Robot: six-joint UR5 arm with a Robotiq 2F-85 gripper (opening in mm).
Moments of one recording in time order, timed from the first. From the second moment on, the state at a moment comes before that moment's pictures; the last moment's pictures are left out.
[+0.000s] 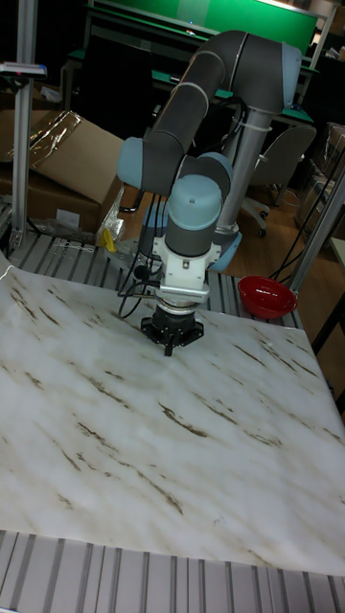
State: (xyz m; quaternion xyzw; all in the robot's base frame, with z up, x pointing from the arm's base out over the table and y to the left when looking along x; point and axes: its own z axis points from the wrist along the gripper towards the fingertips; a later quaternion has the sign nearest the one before) arm 0.379 0.046 0.012 -0.01 -0.99 -0.06 0.11
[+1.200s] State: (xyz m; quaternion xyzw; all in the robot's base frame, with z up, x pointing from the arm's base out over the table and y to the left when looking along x) arm 0.317 0.062 0.017 0.03 -0.97 -0.08 0.22
